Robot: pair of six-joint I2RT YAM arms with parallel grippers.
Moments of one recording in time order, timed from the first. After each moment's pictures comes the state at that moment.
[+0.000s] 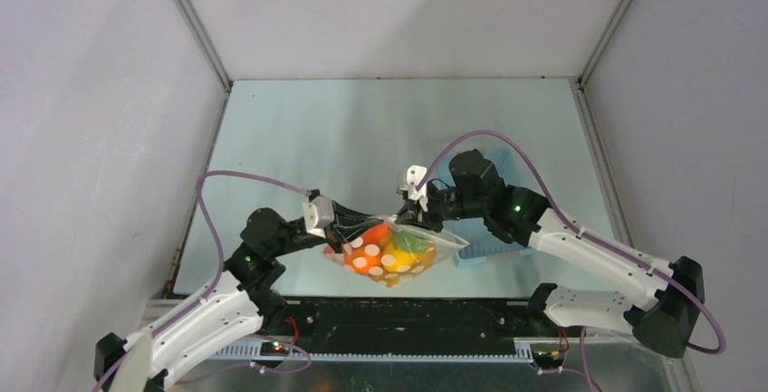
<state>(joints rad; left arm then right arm) -0.74 0.57 0.39 0.36 0.58 -0.04 0.90 1.13 0.99 -0.32 -0.51 -0.35</state>
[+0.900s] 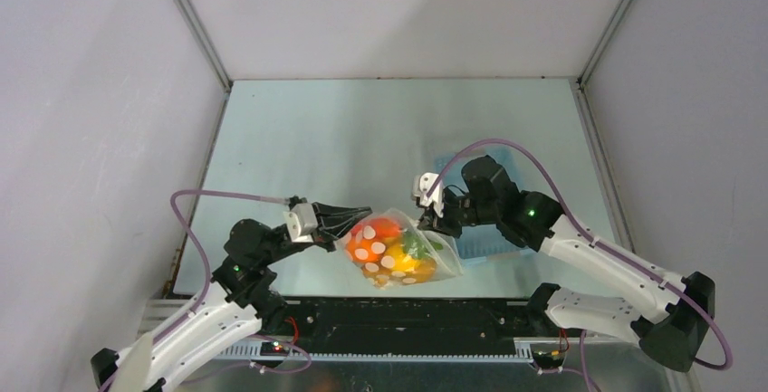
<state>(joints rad) -0.75 0.45 0.39 0.33 0.45 0.03 0.85 1.04 0.94 -0.49 -0.46 -0.41</state>
